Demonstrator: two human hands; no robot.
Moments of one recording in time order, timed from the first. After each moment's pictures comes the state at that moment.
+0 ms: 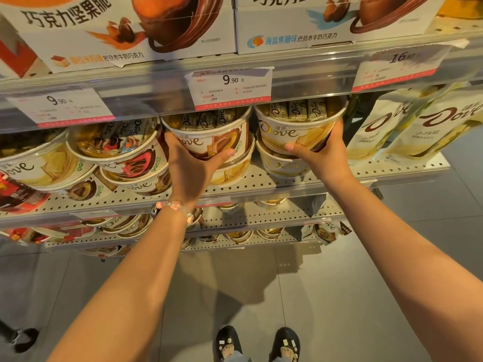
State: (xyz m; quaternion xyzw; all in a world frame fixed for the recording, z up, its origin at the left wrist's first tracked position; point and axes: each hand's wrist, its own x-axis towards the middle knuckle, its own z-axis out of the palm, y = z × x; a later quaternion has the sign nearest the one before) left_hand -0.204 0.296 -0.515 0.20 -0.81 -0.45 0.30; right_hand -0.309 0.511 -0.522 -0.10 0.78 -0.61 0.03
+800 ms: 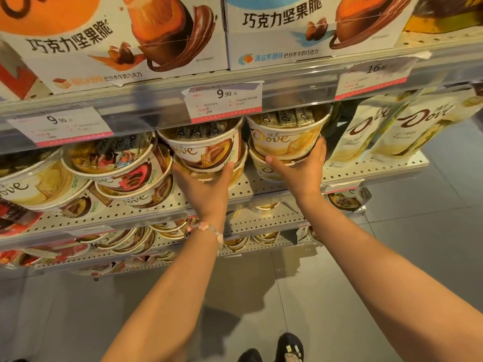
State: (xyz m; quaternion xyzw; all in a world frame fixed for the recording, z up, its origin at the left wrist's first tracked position) left_hand -0.208 0.337 -0.549 0.38 -0.68 -0.53 0.33; right_hand -0.285 0.485 -0.540 0.01 0.82 -0.56 -0.06
